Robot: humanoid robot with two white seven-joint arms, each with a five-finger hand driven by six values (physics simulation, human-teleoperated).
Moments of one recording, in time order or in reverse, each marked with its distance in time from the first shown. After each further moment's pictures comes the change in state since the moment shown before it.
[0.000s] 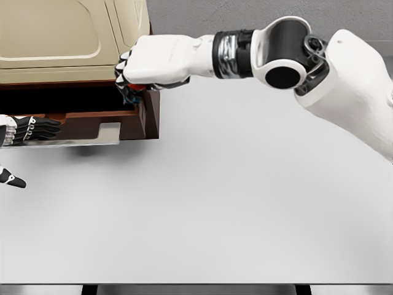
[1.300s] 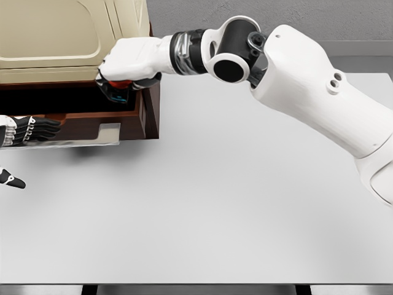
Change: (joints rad) left arm 0.000 0.004 -0.003 -0.001 0.006 -0.002 -0.003; right arm -0.064 0.175 0.093 0.236 0.037 0.057 -0.001
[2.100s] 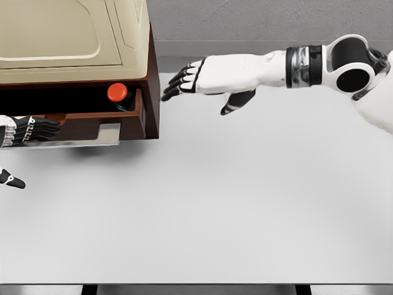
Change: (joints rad) left arm 0.003 0.001 0.002 0.000 0.000 -0.001 0.000; right arm 0.187 -0.423 -0.133 -0.088 -0.303 -0.354 0.001
